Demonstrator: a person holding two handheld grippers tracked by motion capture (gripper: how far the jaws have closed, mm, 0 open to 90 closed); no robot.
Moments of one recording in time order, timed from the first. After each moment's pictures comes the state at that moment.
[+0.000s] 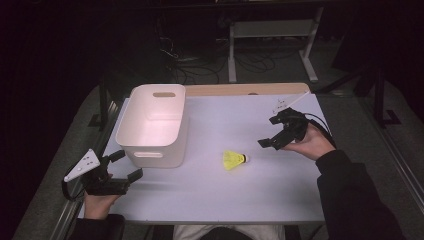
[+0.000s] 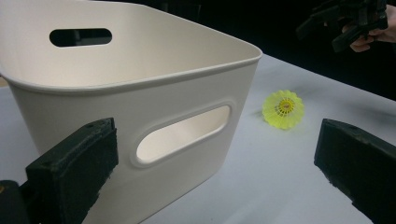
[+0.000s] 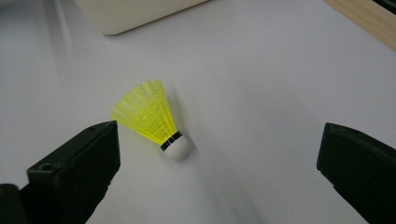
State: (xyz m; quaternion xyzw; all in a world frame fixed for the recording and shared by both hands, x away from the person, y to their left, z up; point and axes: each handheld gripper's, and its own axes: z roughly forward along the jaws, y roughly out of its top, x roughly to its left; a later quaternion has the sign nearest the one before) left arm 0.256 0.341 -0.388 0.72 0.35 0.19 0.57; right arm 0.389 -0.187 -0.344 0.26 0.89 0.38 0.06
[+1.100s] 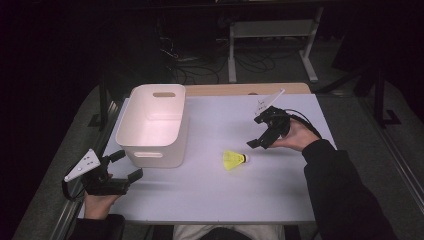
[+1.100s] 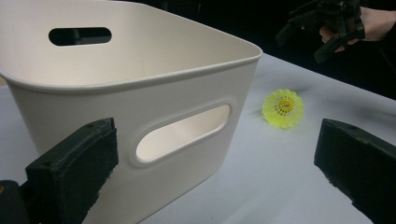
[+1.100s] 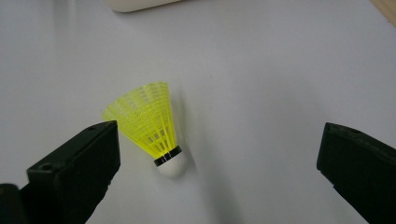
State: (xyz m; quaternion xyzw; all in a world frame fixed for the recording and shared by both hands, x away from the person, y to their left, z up) left arm 0.256 0.340 -0.388 0.72 0.35 0.19 0.57; right arm 0.416 -0.152 -0.357 0.18 0.92 0.34 0.05
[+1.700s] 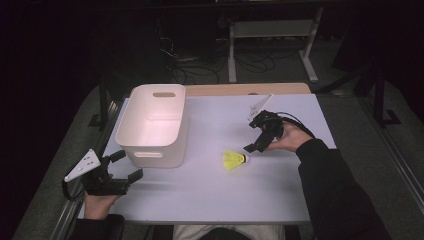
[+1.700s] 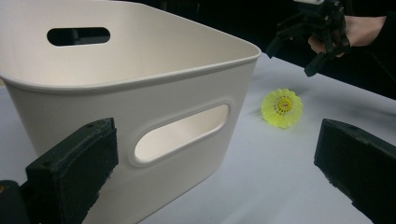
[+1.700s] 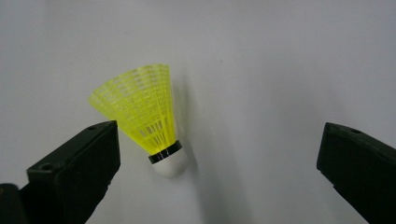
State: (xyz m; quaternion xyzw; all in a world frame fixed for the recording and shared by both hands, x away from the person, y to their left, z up) left arm 0.256 0.340 -0.388 0.72 0.35 0.19 0.57; right arm 0.425 -0.137 -0.378 0.15 0.94 0.31 0.03
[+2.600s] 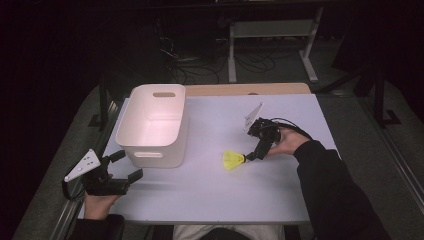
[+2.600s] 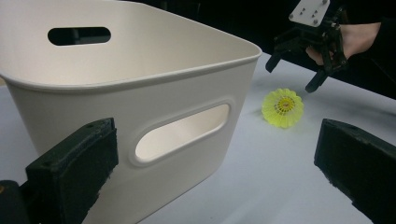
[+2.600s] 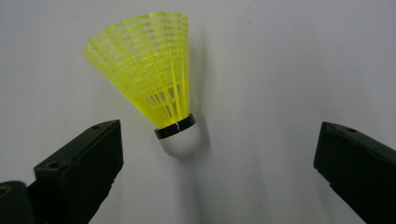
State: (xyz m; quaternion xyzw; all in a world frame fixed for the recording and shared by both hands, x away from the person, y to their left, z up) left arm 0.255 0.340 -0.388 0.72 0.35 0.19 0.57; right arm 0.421 -0.126 -0.399 0.10 0.96 0.25 0.01
